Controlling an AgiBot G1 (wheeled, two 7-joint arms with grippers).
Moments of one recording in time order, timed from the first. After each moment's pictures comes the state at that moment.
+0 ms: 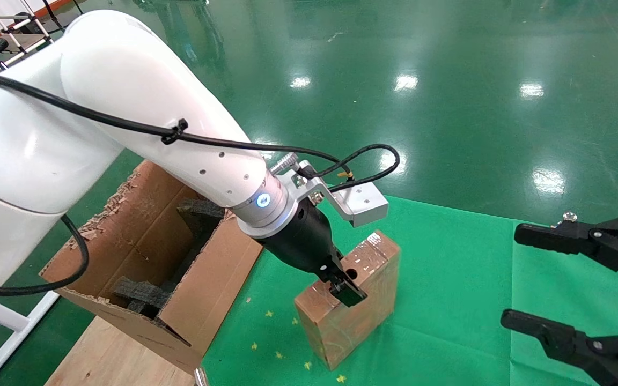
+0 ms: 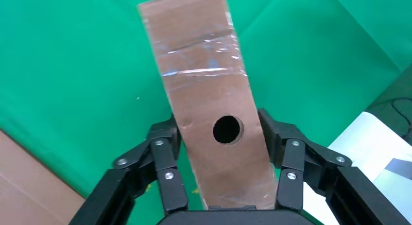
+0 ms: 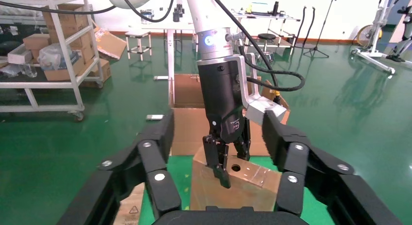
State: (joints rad) left arm -1.82 1.05 1.10 -1.35 1.73 1.54 -1.42; right arm 1.09 -0.59 -0.32 1.27 -0.70 -1.48 0.16
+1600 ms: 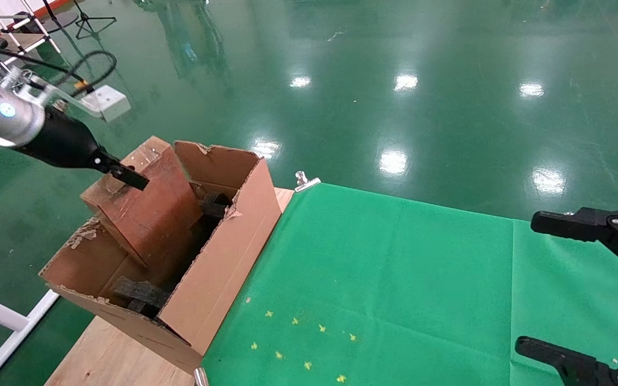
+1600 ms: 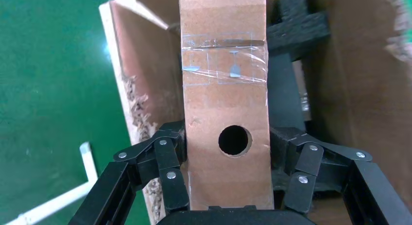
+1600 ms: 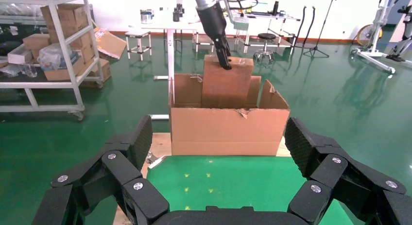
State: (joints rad) left arm -2.13 0.83 1.06 -0.25 1.95 1.31 -0.65; right arm 1.09 -0.59 -0.33 1.27 -0.70 -1.48 0.16
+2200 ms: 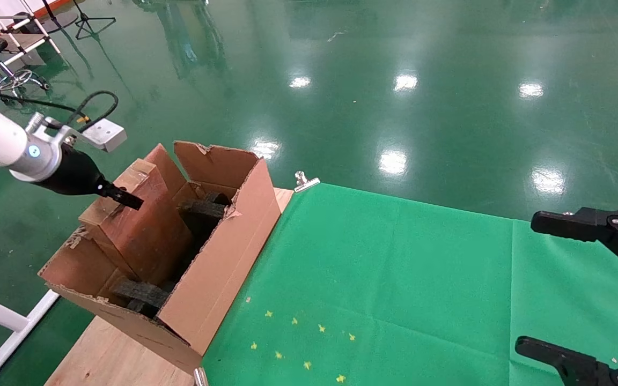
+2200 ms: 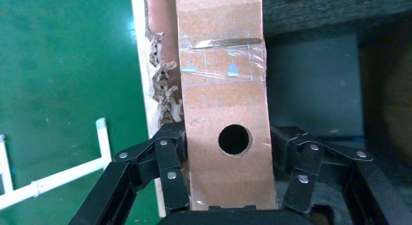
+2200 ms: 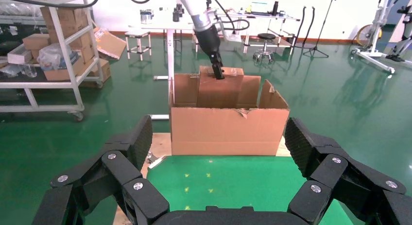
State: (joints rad) left arm -1.99 0.88 1.06 -0.04 1.95 1.04 -0.62; right arm 1.09 -0.59 -0.33 1.27 -0.70 -1.48 0.16
